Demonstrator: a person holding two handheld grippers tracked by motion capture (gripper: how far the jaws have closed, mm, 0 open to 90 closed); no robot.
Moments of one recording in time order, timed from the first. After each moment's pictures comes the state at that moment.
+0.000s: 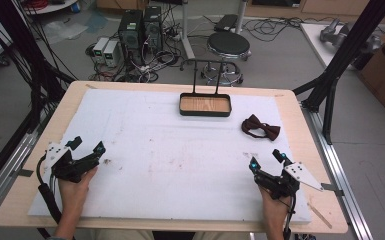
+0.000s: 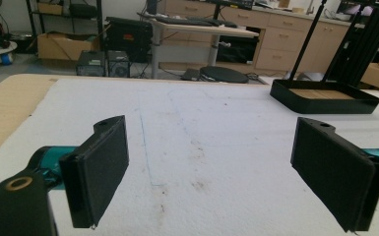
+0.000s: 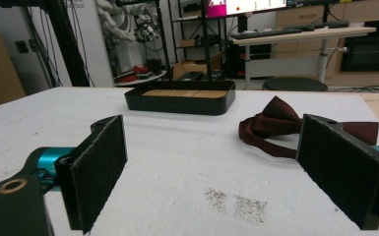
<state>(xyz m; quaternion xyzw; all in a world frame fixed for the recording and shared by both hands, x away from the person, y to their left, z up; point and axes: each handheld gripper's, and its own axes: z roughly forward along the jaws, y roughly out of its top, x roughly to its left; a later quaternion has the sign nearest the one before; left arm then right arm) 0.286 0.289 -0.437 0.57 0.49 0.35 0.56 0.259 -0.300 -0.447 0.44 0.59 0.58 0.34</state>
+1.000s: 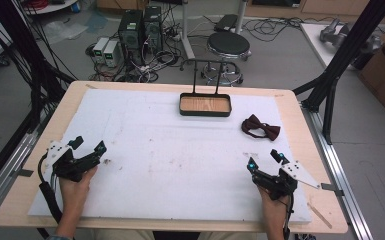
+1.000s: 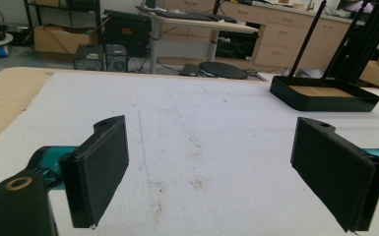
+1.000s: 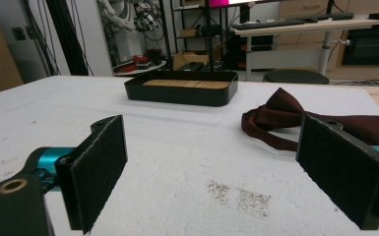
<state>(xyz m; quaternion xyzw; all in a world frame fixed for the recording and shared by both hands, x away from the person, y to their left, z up) 0.290 0.289 -0.438 0.57 0.49 0.35 0.55 0.262 -0.298 -0.448 0.45 0.60 0.57 0.34</state>
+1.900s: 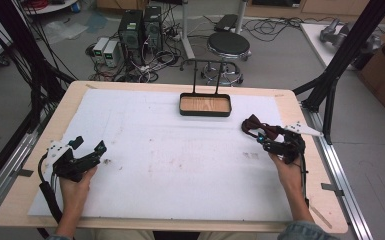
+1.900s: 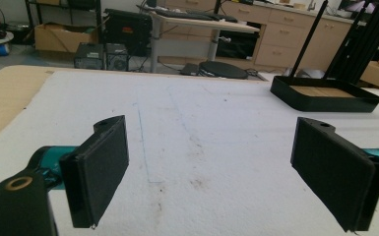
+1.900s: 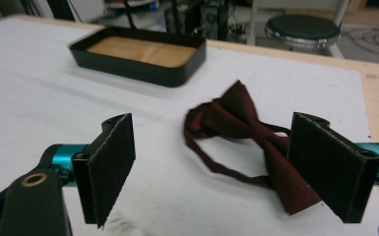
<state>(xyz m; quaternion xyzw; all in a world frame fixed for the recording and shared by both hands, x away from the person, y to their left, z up) 0.291 0.288 -0.438 0.57 0.49 0.34 0.55 0.367 -0.342 -0.415 0.47 0.70 0.47 0.27</state>
